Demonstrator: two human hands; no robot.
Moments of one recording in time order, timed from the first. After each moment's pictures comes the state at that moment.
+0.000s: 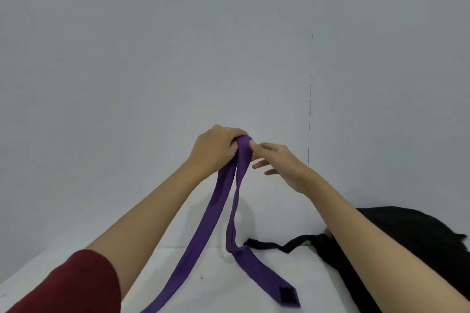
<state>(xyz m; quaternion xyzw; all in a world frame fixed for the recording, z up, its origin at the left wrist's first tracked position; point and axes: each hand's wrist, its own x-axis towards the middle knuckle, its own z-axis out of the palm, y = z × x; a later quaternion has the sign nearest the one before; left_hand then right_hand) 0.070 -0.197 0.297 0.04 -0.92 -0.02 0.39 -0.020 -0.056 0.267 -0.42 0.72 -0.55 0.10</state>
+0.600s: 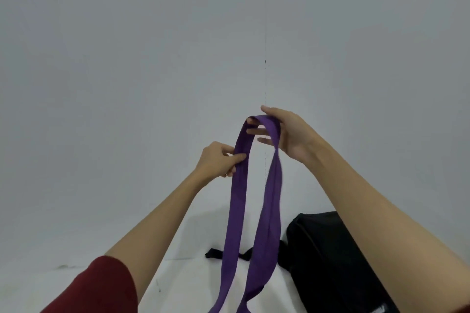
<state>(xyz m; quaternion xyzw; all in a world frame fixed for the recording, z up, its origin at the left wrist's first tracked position) 0.030 -0.116 0.291 0.05 -0.87 -0.40 0.29 -0.020 0.053 0.345 -0.38 0.57 -0.72 0.12</state>
